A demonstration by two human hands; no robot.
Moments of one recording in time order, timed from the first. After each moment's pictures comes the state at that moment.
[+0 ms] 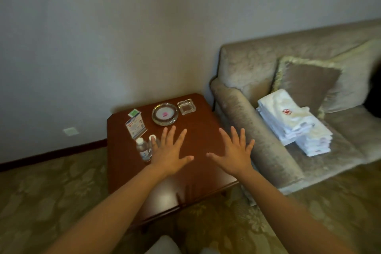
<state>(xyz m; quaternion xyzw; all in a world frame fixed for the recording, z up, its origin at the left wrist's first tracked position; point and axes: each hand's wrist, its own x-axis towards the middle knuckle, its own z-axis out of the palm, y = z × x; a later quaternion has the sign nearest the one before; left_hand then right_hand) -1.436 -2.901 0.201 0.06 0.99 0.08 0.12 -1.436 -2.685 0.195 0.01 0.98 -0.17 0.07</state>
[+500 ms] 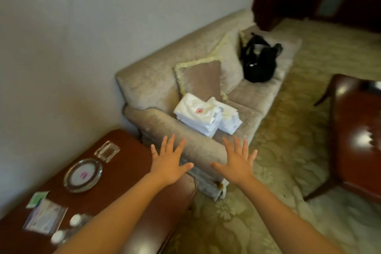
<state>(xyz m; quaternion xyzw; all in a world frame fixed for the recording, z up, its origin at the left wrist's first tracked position) -1.518 -2.715 0.221 0.38 0.91 0.04 0.16 -1.382 -2.537 0.214 0.33 0.92 -0.21 0.02</state>
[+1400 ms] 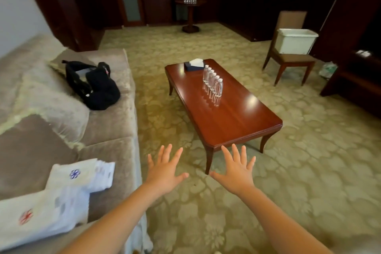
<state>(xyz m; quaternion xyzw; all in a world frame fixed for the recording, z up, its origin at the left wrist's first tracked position) -1.357 -2.312 0.210 0.72 0.67 -0.02 0.17 -1.124 -2.308 0.206 0.69 0.70 -0.16 -0.05</state>
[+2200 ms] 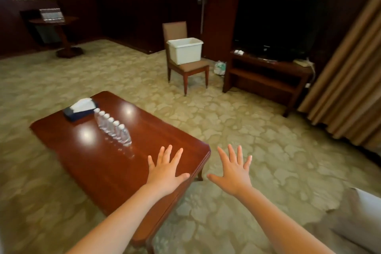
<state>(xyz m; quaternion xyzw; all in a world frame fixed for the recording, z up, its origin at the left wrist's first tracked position) -1.033 -1.881 0.217 0.89 0.42 -0.04 0.15 -0.846 -2.005 0.213 0.86 0.49 -0.10 -0.10</state>
